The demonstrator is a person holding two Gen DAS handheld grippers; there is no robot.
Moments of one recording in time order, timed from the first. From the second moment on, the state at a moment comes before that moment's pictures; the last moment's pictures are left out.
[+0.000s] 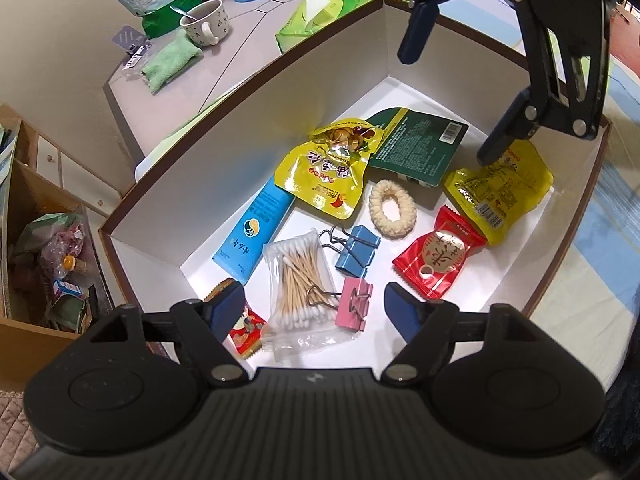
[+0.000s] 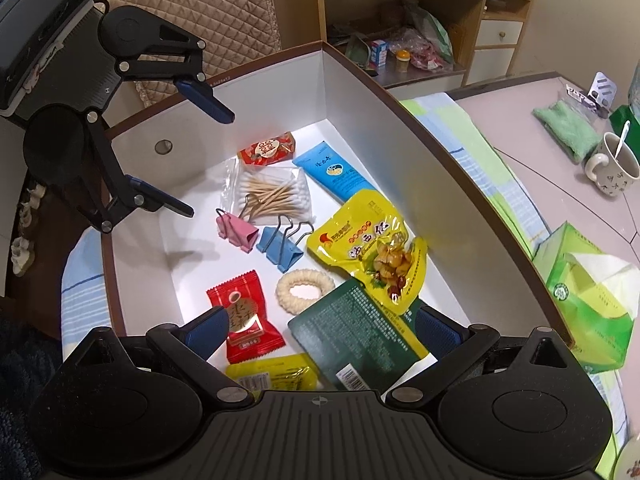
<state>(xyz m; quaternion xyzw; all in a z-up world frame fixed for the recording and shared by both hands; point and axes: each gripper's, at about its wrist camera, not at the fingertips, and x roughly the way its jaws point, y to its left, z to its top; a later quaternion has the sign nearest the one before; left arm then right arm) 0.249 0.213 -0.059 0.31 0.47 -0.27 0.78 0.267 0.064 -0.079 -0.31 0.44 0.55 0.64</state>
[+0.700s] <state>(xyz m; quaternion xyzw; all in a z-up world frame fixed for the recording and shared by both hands) 0.212 0.214 -0.027 0.28 0.46 -0.21 0.82 0.234 0.022 -0.051 -0.29 0.42 0.54 0.67</state>
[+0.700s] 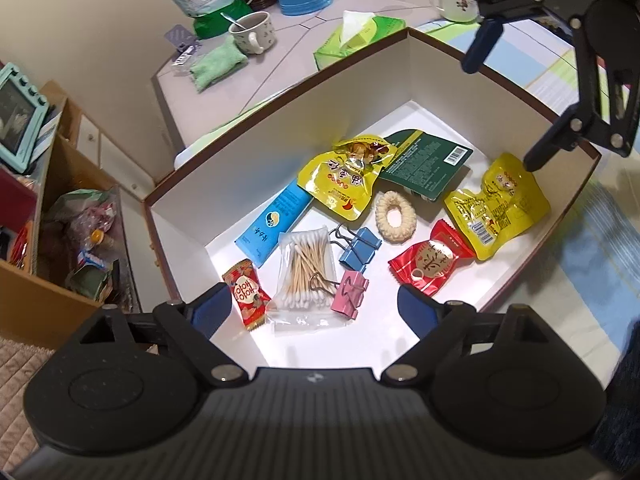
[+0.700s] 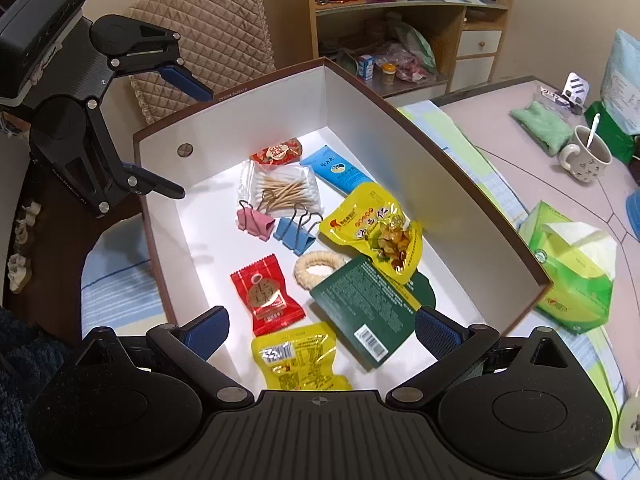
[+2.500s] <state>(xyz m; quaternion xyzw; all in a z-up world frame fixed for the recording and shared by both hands) 0.104 0.118 0.016 0.27 0.43 -0.05 0.86 0.181 -0.092 -0.001 -0.25 0.35 0.57 0.70</state>
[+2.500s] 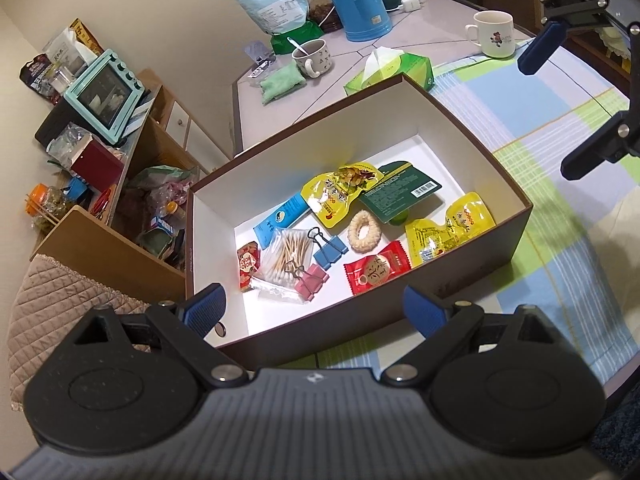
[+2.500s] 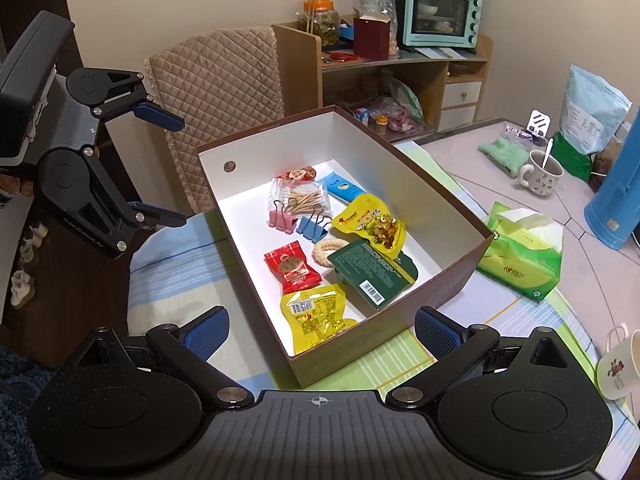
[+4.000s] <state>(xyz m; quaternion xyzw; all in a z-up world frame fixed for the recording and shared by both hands) 0.043 0.047 0.016 0.13 0.43 0.11 0.89 0.181 -0.156 -0.015 -0.23 0.33 0.62 0.68</state>
